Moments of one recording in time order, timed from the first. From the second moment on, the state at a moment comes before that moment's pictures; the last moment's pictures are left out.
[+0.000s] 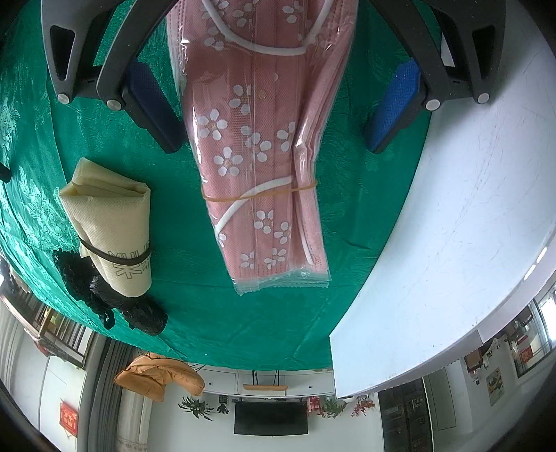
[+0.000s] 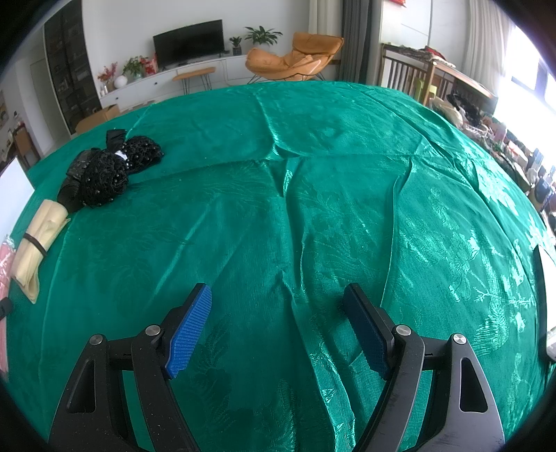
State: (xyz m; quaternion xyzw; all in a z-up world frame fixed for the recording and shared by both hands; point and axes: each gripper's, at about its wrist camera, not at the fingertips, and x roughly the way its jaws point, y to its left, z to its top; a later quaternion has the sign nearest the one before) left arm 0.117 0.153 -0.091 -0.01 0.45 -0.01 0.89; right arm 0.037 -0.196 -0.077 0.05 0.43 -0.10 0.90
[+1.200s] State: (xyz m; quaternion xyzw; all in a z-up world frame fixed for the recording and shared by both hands) left arm 0.117 0.153 -0.091 -0.01 0.45 -0.01 0.89; right arm 0.160 -0.119 -0.023 0.16 0.45 0.04 0.87
